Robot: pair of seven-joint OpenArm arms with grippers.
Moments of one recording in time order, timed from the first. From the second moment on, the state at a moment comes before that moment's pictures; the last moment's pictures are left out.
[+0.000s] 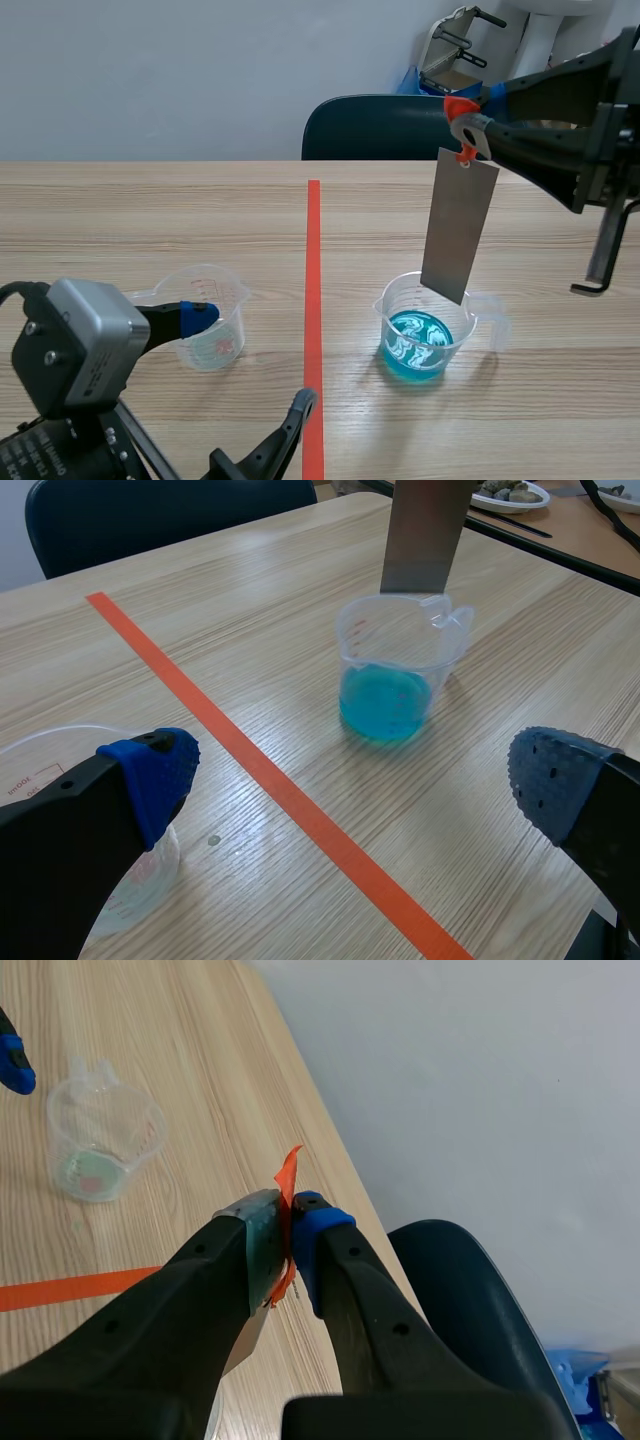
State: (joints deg) left arm 29.1 -40.8 34.6 106.8 -16.1 0.4 -21.3; right arm -16.3 51.2 0.1 113.3 2.8 36.1 24.0
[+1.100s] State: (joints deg) left arm 29.1 -40.2 34.6 106.8 -16.1 0.4 -21.3; right arm -6.4 40.0 -11.5 87.7 -20.3 35.7 43.4
